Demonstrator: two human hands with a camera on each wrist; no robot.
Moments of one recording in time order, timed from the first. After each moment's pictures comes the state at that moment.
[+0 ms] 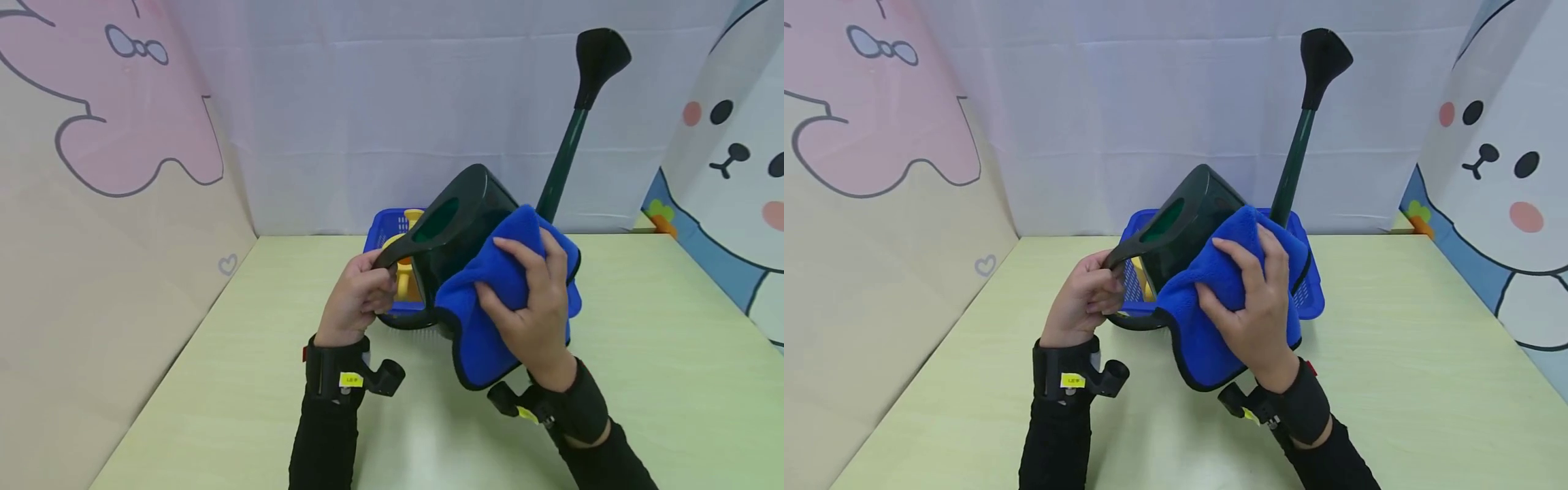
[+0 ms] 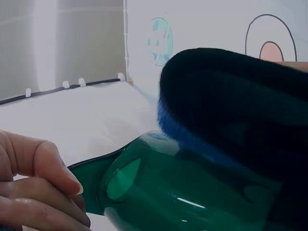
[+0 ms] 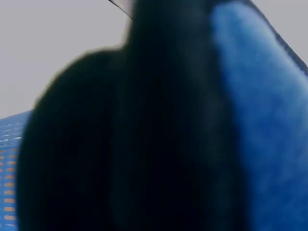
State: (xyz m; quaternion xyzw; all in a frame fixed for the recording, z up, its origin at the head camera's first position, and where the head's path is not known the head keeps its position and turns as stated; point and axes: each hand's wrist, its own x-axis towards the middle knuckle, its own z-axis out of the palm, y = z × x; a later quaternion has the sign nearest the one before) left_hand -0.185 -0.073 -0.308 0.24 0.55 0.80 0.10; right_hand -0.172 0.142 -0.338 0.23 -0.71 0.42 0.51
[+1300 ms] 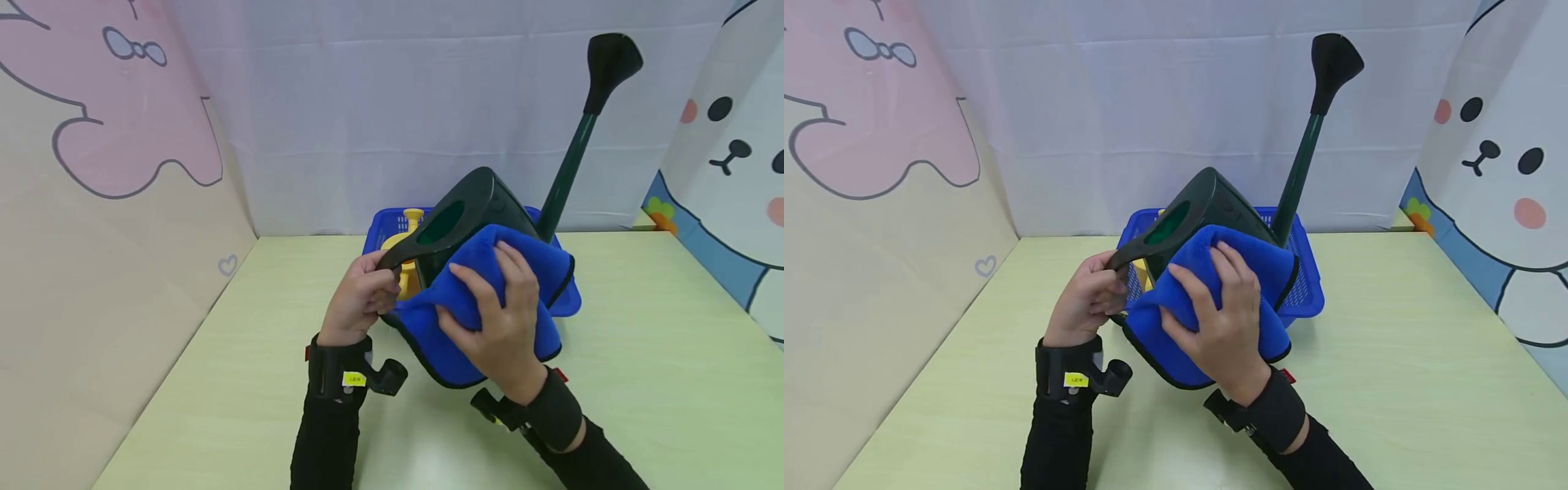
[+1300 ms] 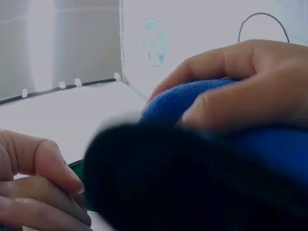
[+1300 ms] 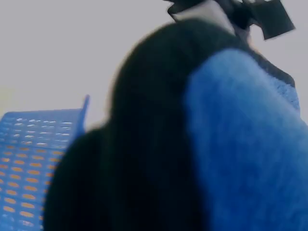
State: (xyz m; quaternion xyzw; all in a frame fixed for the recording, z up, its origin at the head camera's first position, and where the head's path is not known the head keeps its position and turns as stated) left_hand -0.184 -0.073 -0.308 0.23 0.57 0.78 0.10; right_hand -0.170 0.110 -0.351 0.27 -0.69 0.28 0.61
